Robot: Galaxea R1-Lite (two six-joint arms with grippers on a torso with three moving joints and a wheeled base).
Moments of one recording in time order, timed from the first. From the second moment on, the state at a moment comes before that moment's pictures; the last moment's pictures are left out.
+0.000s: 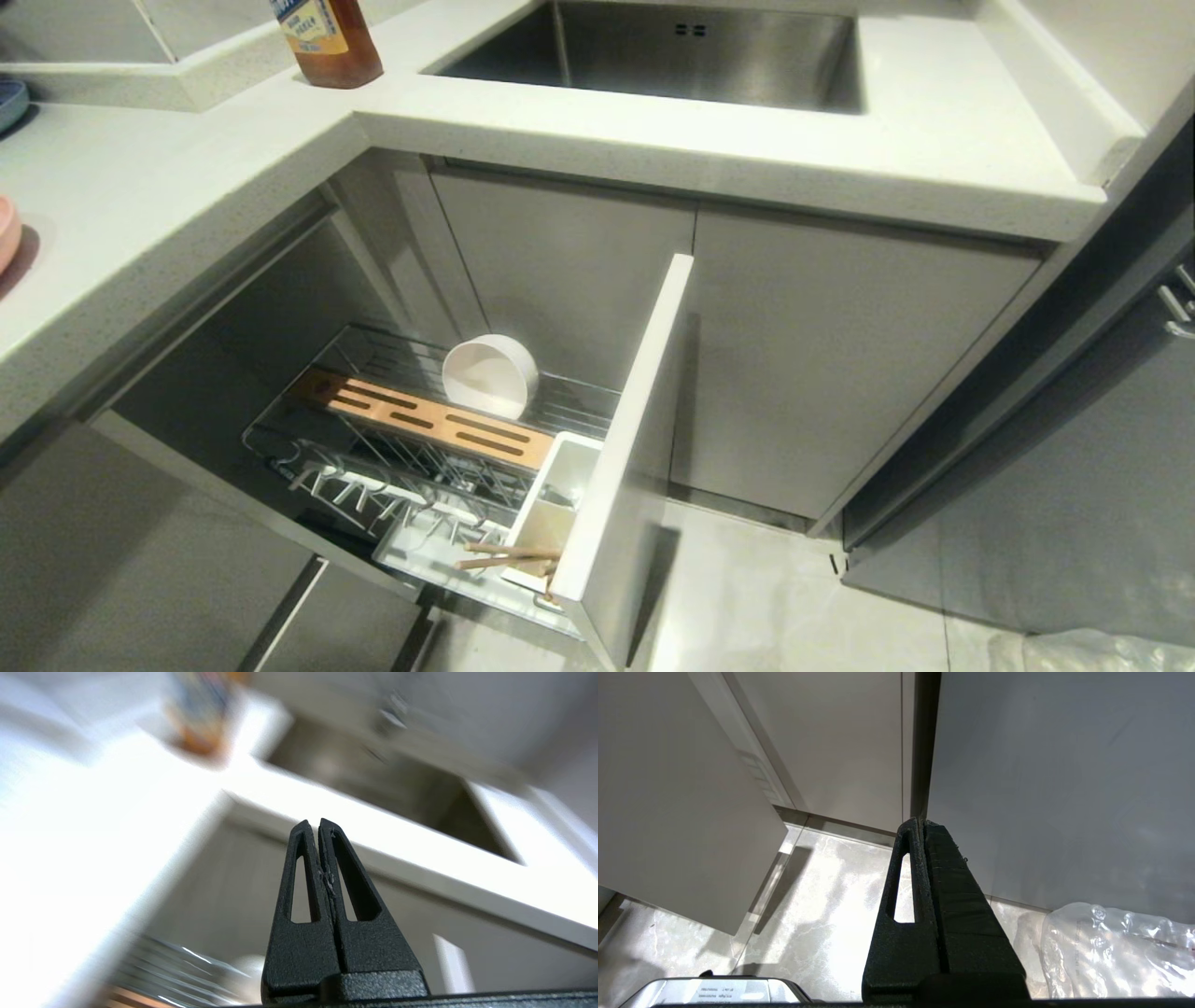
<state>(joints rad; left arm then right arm) -0.42 1.03 -1.04 -0.41 0.35 -0.03 0.00 0.00 0.00 0.00 0.00 0.01</state>
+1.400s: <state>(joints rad) 0.63 1.12 -1.68 0.62 0.03 -0.03 0.00 0.00 0.00 0.00 0.00 0.01</state>
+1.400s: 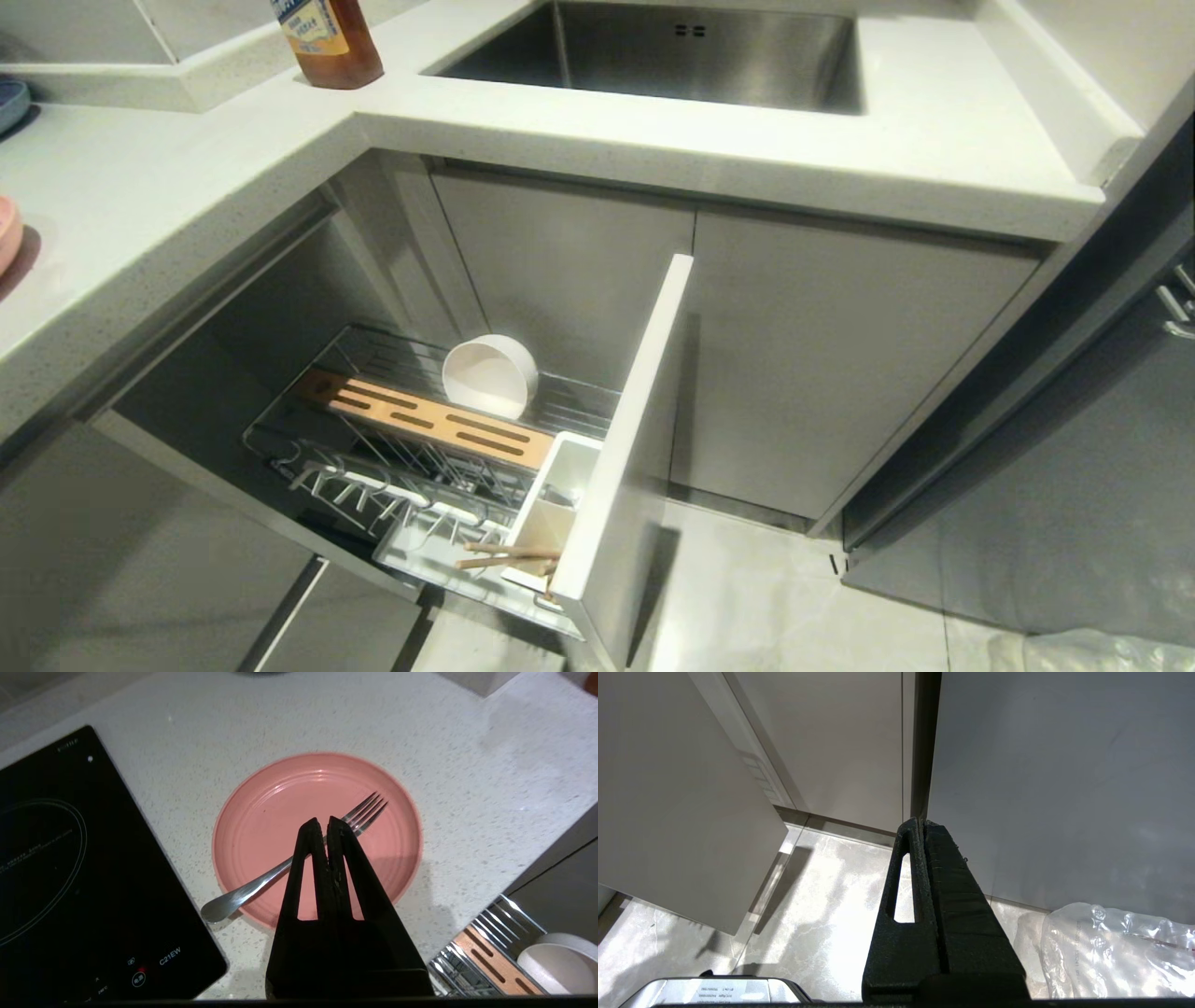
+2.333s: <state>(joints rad) 1.01 1.37 -1.79 0.80 -0.34 0.18 0.00 0.00 0.00 0.00 0.00 0.01</state>
